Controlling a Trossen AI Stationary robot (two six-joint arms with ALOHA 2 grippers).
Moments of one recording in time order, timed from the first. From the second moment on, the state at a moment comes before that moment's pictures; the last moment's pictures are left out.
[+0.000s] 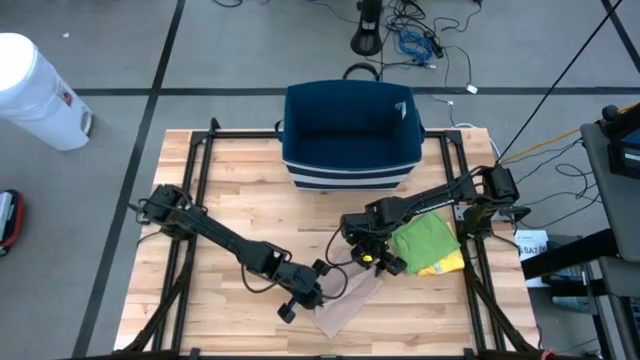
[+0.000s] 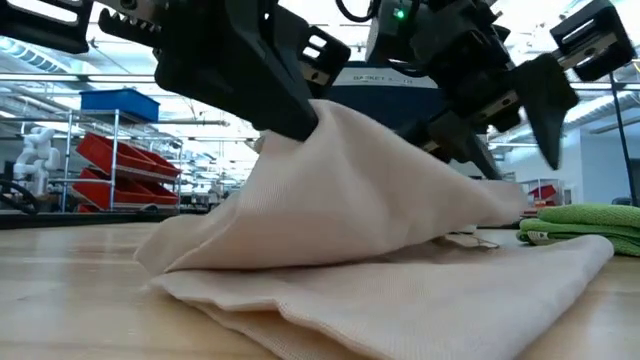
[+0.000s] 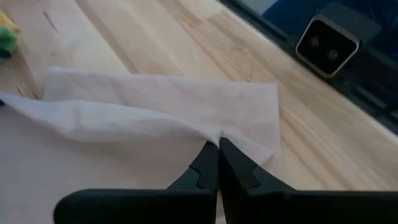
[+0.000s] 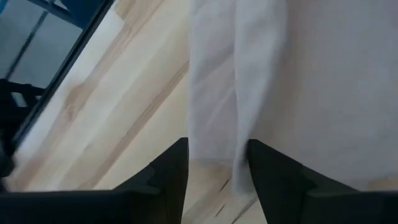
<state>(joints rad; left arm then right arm) -0.42 1.86 1.12 -0.01 0.15 0.25 0.10 1.77 1.14 -0.73 -0.61 -0.53</state>
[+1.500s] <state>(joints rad) -0.42 1.87 1.12 -0.02 0.17 0.14 0.17 1.81 1.14 -0.41 -0.61 -0.43</state>
